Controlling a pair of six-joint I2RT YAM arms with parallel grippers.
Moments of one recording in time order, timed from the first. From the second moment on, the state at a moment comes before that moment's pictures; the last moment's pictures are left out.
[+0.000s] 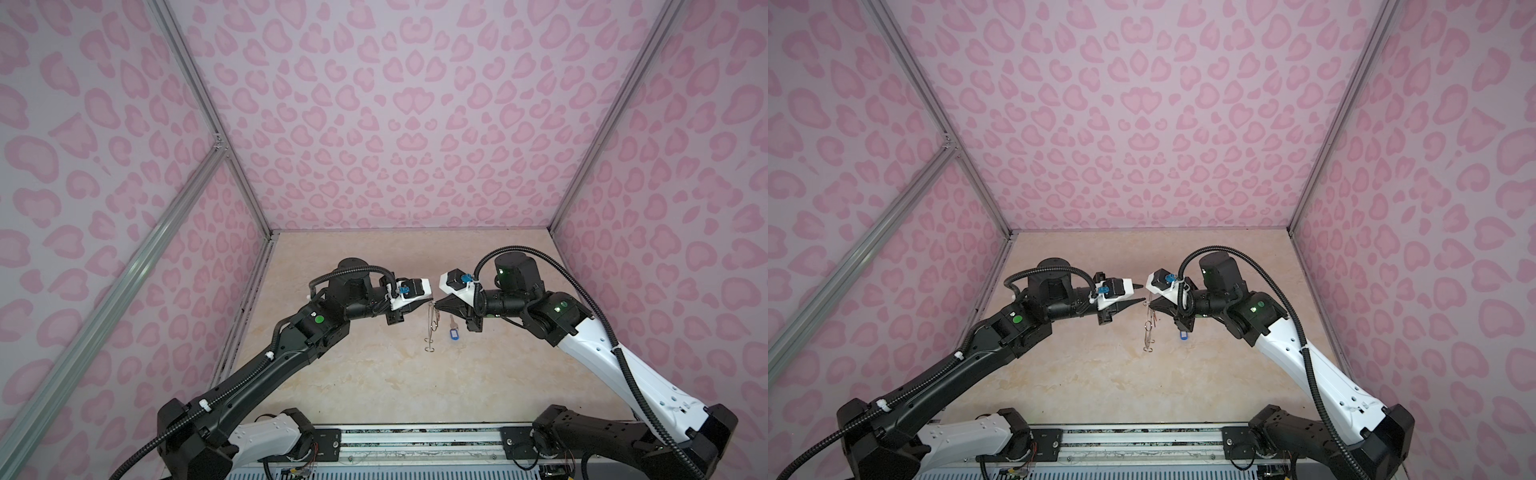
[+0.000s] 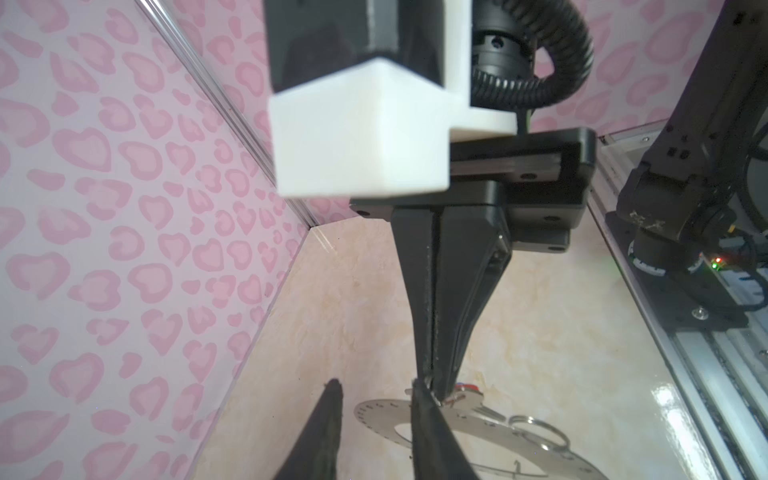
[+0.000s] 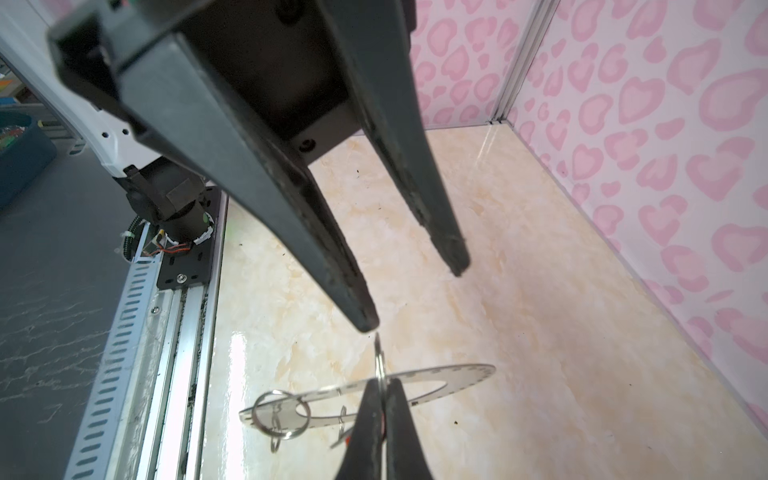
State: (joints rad) left arm -0.75 1.18 1.10 -0.22 0.48 0.63; right arm 0.61 1.16 1.18 -0.63 -0.59 -0.46
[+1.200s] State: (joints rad) left arm -0.90 1.21 1.15 -0.45 0.20 0.83; right arm 0.72 1.17 1.20 -0.72 -0.40 -0.51
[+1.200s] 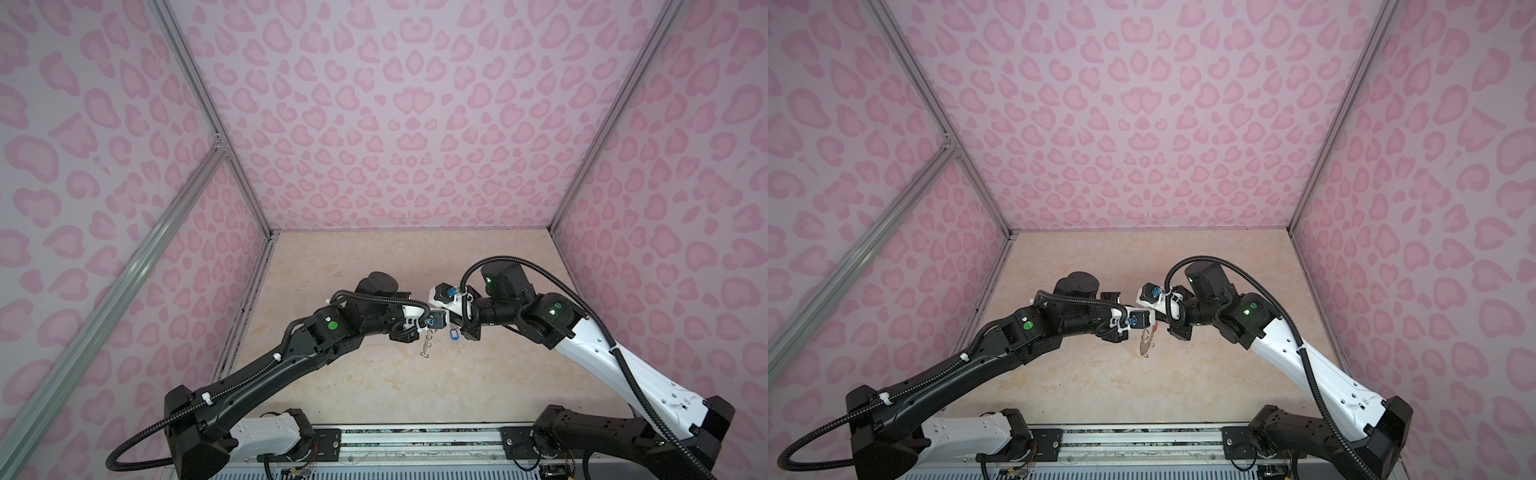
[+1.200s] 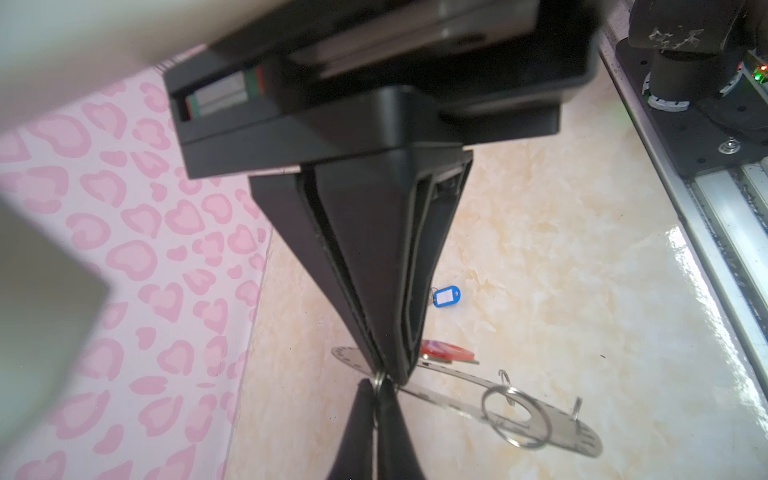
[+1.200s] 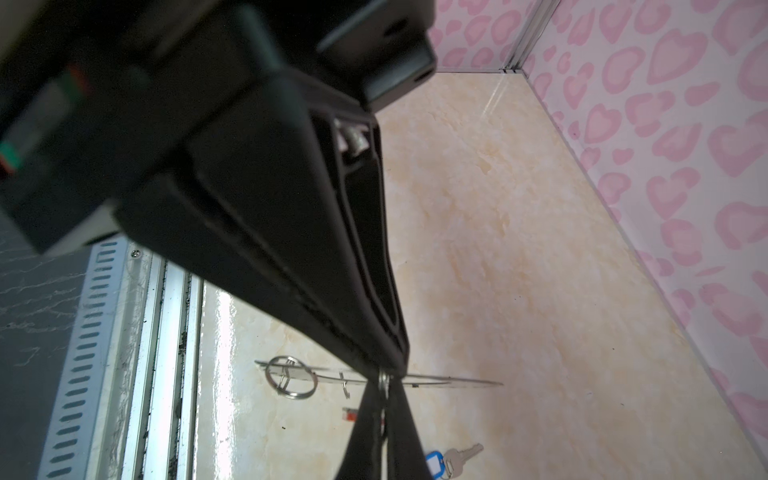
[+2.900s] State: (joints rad) left arm -0.76 1.08 0.90 0.10 0.32 0.27; right arm 0.86 0.80 0.82 -0.16 0.00 -0.23
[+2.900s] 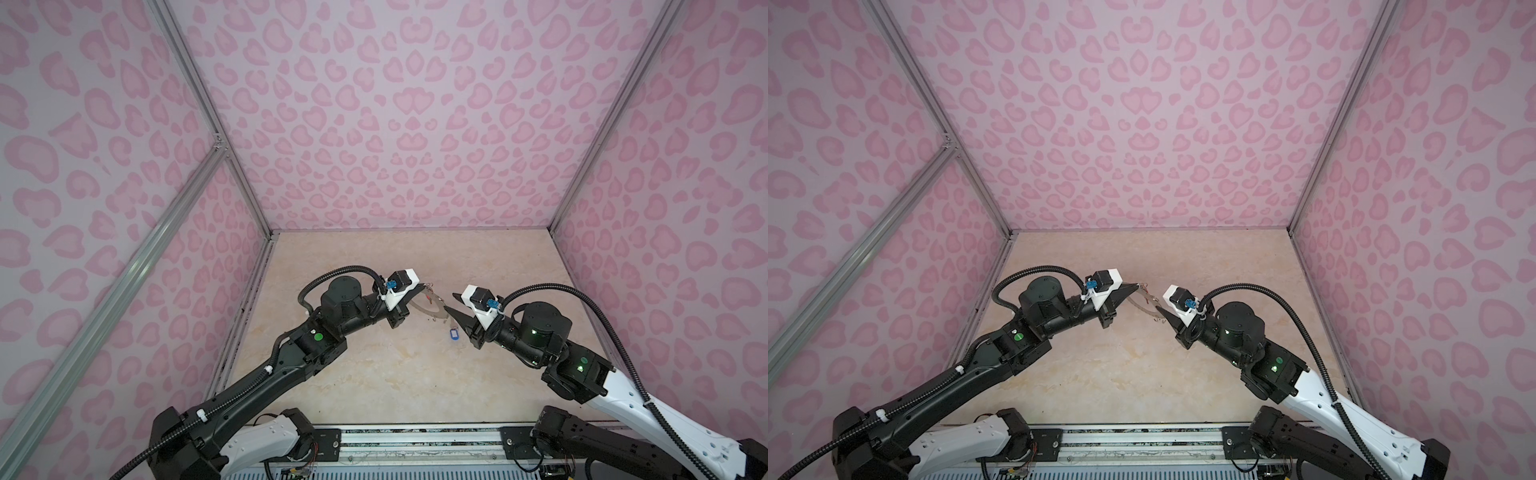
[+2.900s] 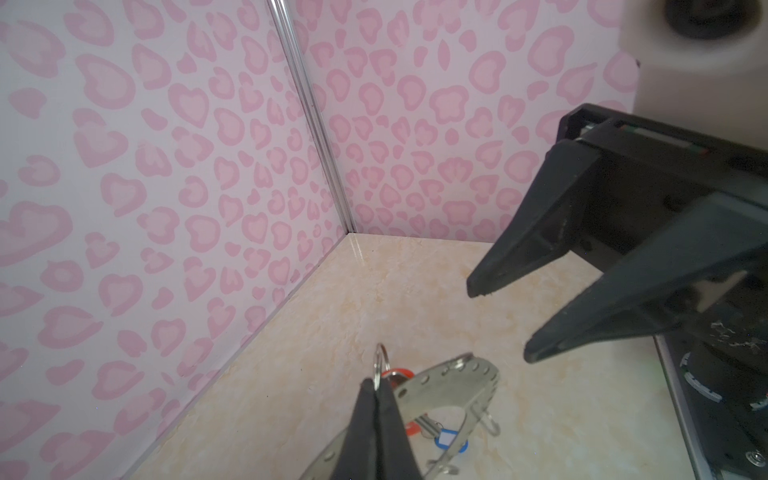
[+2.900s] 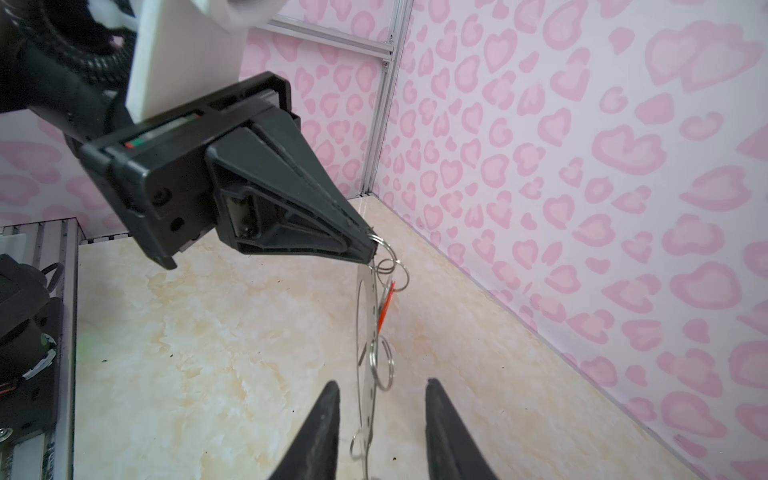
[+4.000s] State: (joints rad) left arm -0.77 1.08 0.90 0.11 0.28 0.23; right arm 0.88 1.07 0.92 -0.05 0.06 -0.13
